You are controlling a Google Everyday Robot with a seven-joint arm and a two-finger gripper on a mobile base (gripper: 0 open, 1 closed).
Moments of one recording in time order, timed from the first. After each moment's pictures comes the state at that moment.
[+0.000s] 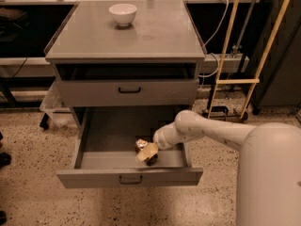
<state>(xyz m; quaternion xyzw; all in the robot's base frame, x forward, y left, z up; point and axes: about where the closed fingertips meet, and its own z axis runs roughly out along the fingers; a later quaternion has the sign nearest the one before) 0.644 0.001 0.467 -0.44 0.82 0.27 0.25</state>
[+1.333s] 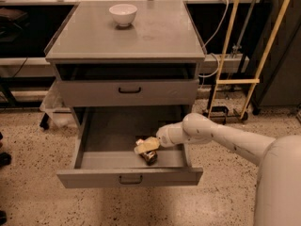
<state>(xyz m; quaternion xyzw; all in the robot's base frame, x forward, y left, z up) 0.656 0.003 0.488 -0.36 0.83 0.31 0.30</state>
